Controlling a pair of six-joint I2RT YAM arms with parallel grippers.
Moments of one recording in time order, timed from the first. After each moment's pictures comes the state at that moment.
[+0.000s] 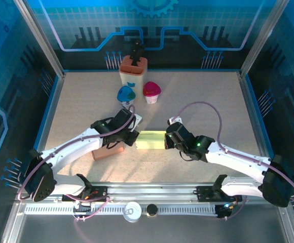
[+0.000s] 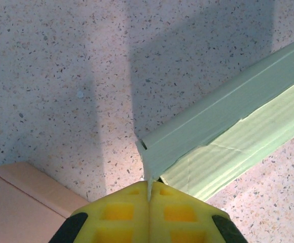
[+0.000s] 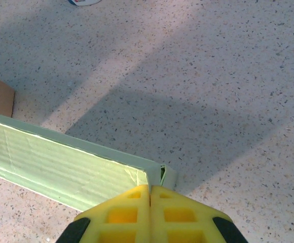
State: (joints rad) left arm -0.68 1.31 0.94 -0.66 -0.02 -0.18; right arm 0.90 1.17 0.74 -0.39 0.32 0.58
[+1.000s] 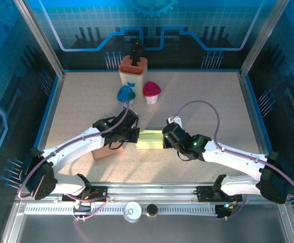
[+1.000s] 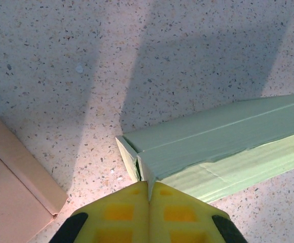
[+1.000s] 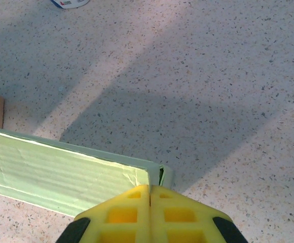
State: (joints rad) left arm -0.71 1.33 0.98 -0.69 -0.04 -0.57; right arm 0.93 1.22 0.79 -0.43 0.39 0.66
